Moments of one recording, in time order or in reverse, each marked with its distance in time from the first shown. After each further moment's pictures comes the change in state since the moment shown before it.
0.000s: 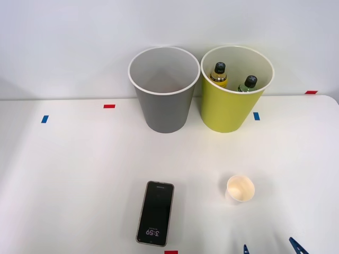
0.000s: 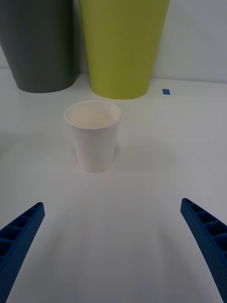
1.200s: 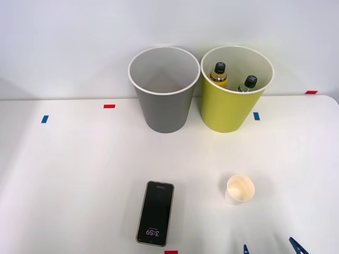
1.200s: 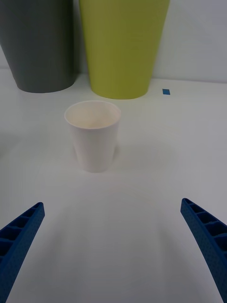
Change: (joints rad) arm 0.000 0.000 0.000 0.000 0.000 0.000 0.000
